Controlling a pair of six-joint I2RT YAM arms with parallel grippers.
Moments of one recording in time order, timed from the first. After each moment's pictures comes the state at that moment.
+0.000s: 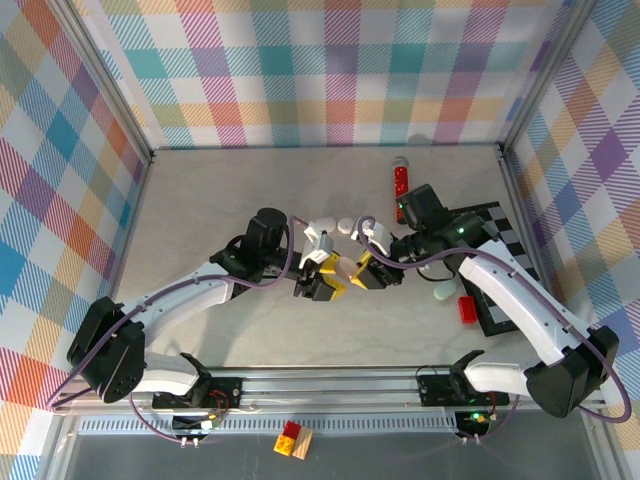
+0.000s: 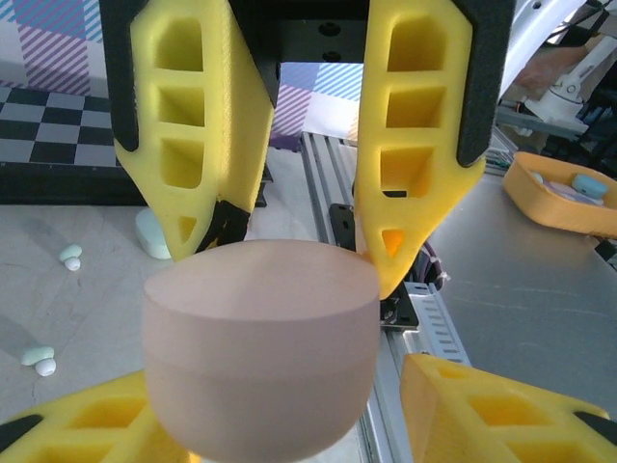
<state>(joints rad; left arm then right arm) -0.68 1.34 0.86 0.02 1.01 0.15 0.60 1.24 1.25 -1.04 -0.67 -0.43</state>
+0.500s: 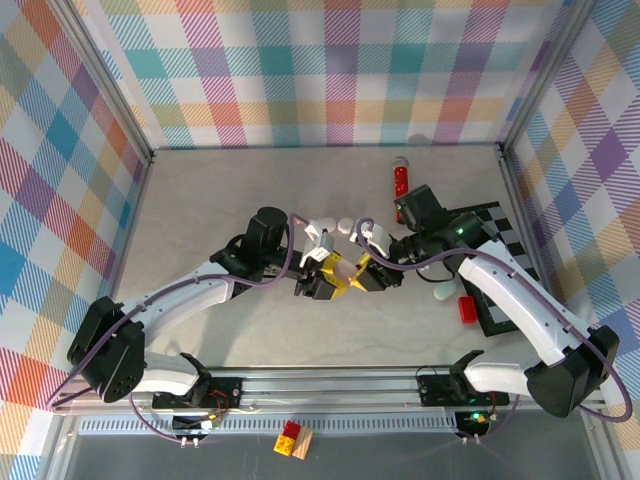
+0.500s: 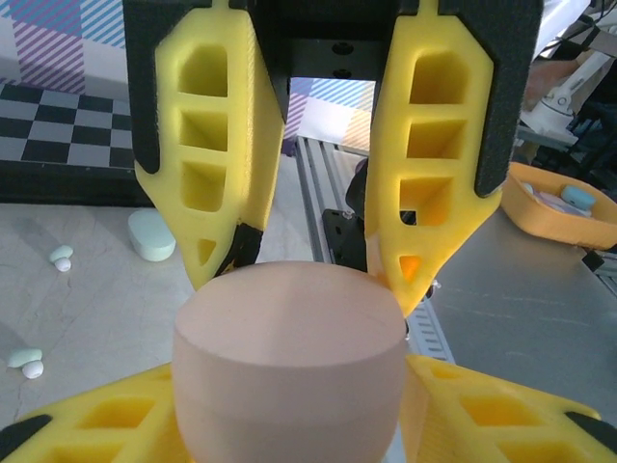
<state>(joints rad) -0.69 1.34 0.87 0.02 1.02 0.11 0.61 1.24 1.26 -1.05 -0.67 -0.43</state>
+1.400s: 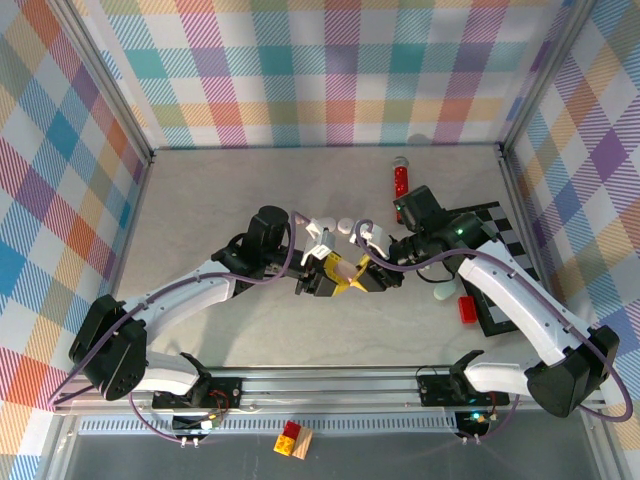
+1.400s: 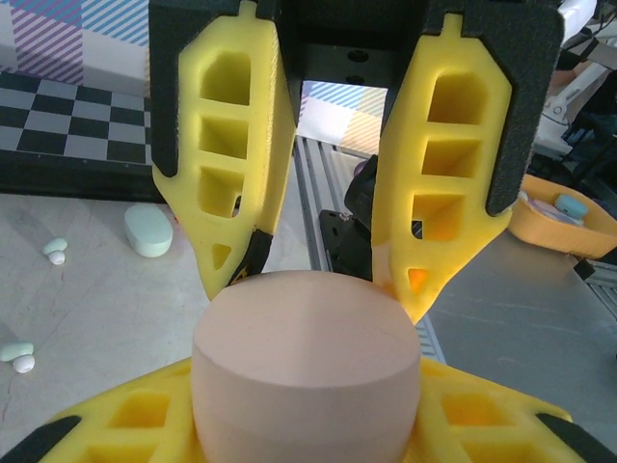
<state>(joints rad) -0.69 1.36 0.88 0.02 1.02 0.08 0.62 1.24 1.26 -1.05 -0.65 -0.43</state>
